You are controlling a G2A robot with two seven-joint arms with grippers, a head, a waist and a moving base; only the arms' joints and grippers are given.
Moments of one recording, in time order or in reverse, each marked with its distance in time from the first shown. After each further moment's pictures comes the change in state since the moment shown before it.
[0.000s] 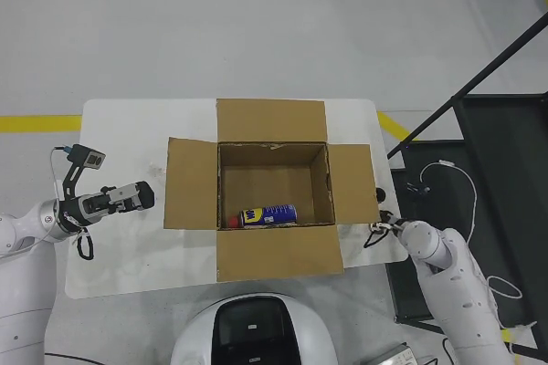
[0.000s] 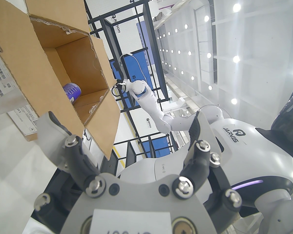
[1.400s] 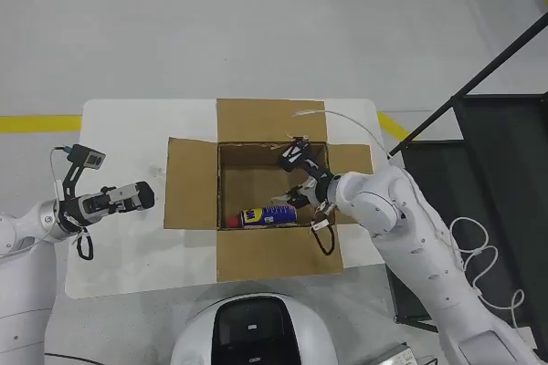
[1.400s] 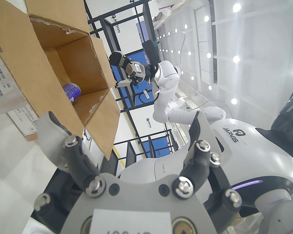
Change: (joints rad) left arm 0.000 0.000 0.000 0.000 0.000 0.000 0.000; right arm 0.438 -0.006 -0.458 -0.312 -0.108 -0.473 0.416
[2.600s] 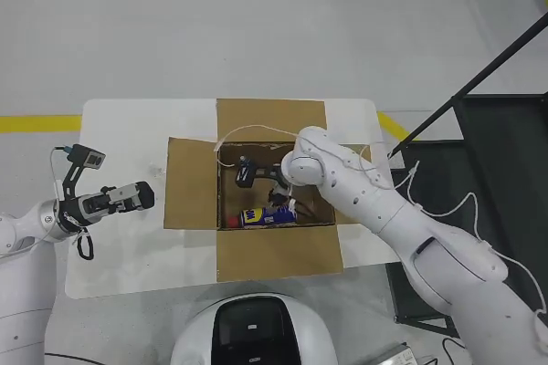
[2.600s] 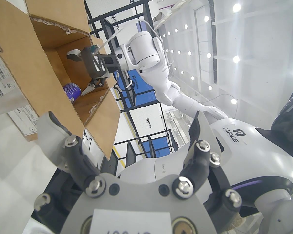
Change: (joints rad) left arm 0.000 0.000 0.000 0.000 0.000 0.000 0.000; right arm 0.614 -0.178 -0.638 0.821 0.076 -0.387 0.030
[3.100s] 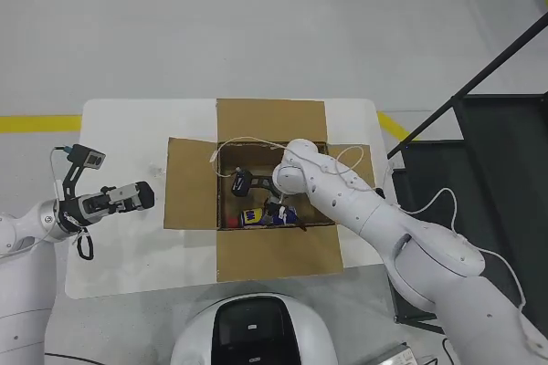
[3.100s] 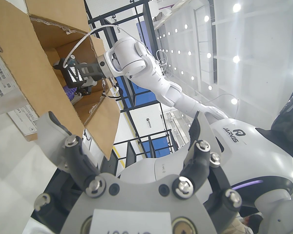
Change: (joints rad) left arm 0.000 0.000 0.000 0.000 0.000 0.000 0.000; right arm 0.032 -0.109 -0.112 0.238 0.010 0.007 -0.089
